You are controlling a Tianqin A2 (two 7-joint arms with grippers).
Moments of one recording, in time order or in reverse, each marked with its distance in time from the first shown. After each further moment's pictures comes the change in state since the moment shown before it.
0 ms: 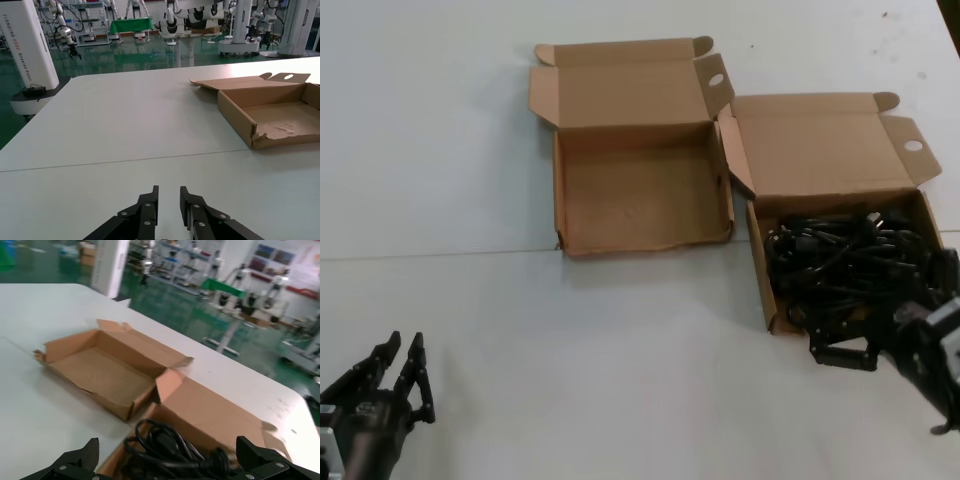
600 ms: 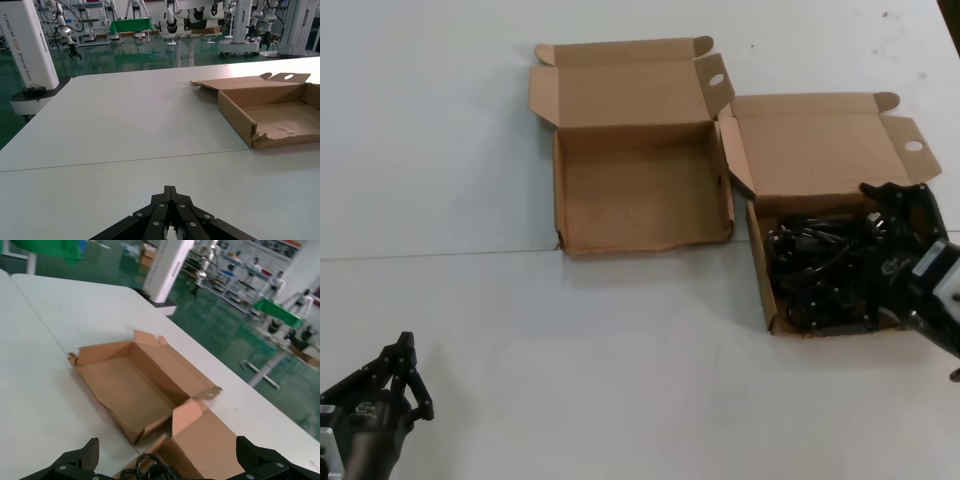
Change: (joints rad) left arm 0.000 0.000 0.000 0.000 0.000 0.000 0.000; right arm 0.600 0.285 -0.599 0.030 0.195 -0.036 0.000
